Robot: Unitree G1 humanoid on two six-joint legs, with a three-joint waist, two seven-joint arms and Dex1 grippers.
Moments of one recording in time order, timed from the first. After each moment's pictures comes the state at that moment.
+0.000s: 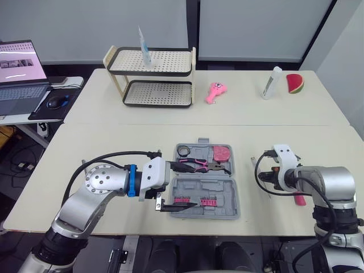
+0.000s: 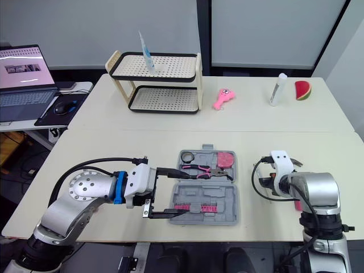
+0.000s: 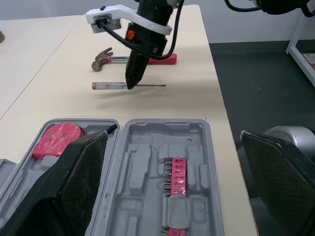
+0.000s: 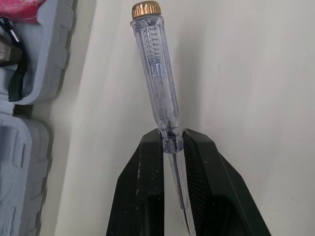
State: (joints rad) left arm -0.21 0.73 -0.17 -0.43 -0.40 0.29 -1.13; right arm -0.41 -0.44 -0.15 -0.26 0.11 1.61 0.51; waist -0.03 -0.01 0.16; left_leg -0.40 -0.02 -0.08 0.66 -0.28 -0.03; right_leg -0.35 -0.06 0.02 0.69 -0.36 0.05
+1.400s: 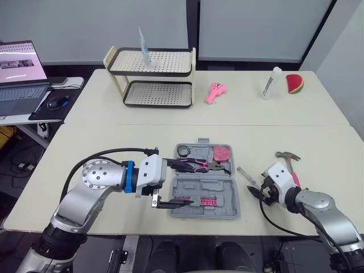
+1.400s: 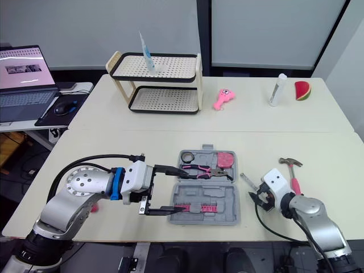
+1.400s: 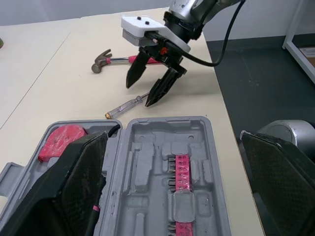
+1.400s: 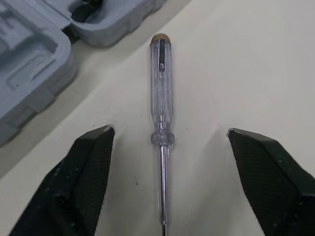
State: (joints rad) left arm -0.24 0.73 -0.15 -0.39 -0.40 0.25 -1.19; right arm 0.01 -0.61 0.03 -0.21 0.11 0.57 0.61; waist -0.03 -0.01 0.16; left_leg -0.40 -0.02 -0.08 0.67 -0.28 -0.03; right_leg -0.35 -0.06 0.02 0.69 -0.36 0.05
